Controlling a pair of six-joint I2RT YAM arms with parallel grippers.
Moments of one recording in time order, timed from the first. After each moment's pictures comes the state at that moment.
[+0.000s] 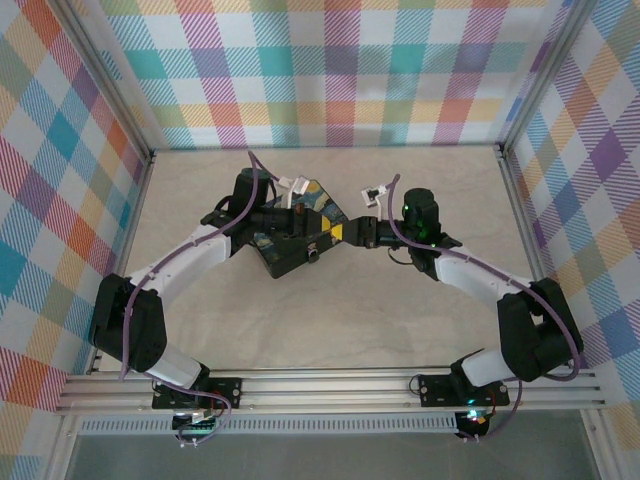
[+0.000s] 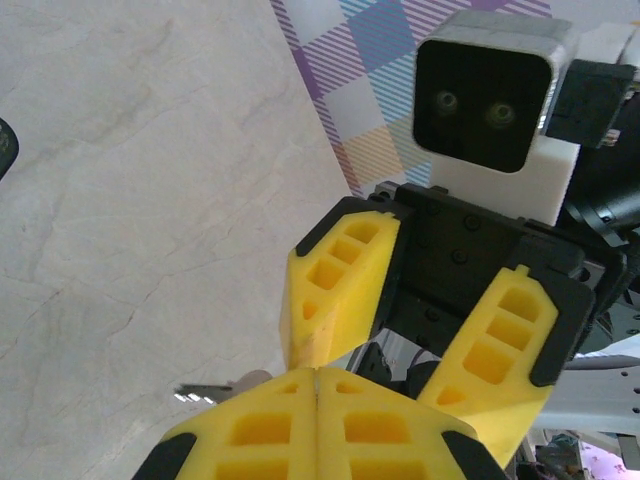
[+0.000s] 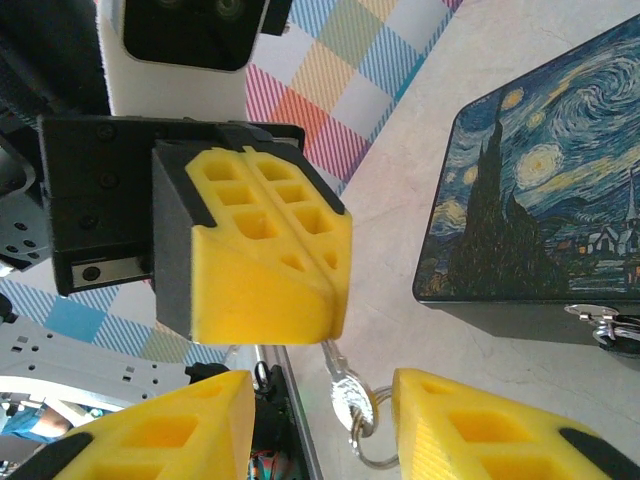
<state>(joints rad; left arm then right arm) -0.45 1.51 1.13 -0.17 0.86 -0.61 0.44 1.44 0.82 0.35 -0.94 0.71</state>
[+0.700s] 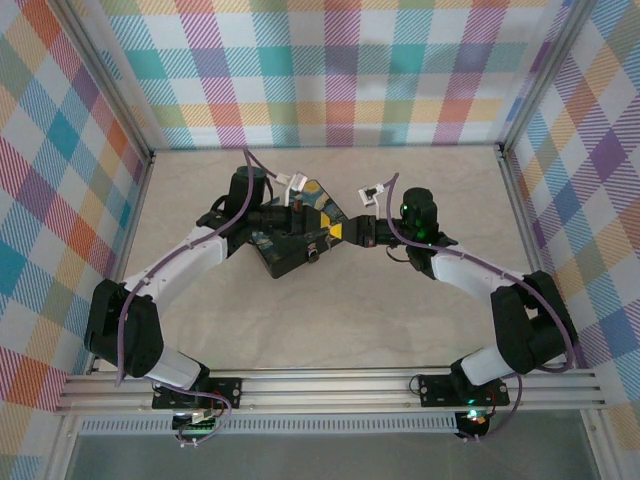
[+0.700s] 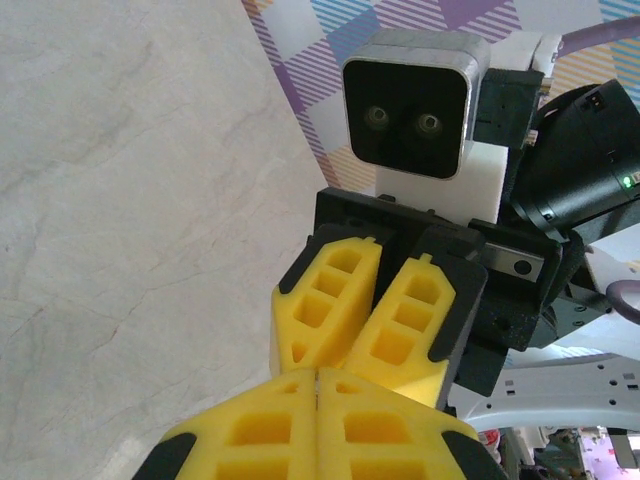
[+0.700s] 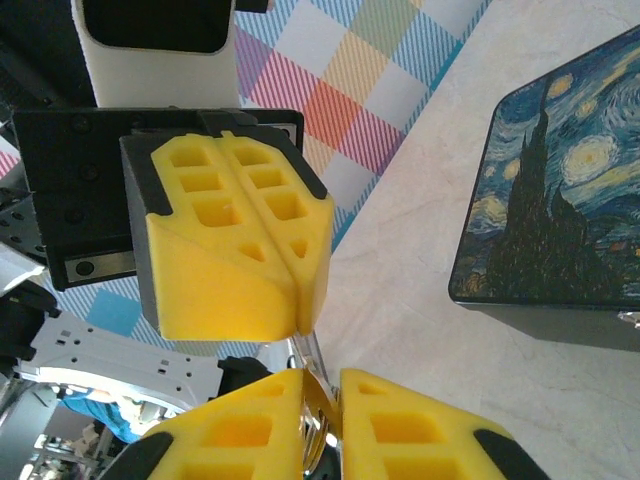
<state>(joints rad) -0.45 1.48 1.13 -0.15 0.86 -0.63 0.45 1.48 0.82 0.47 -1.01 0.82</state>
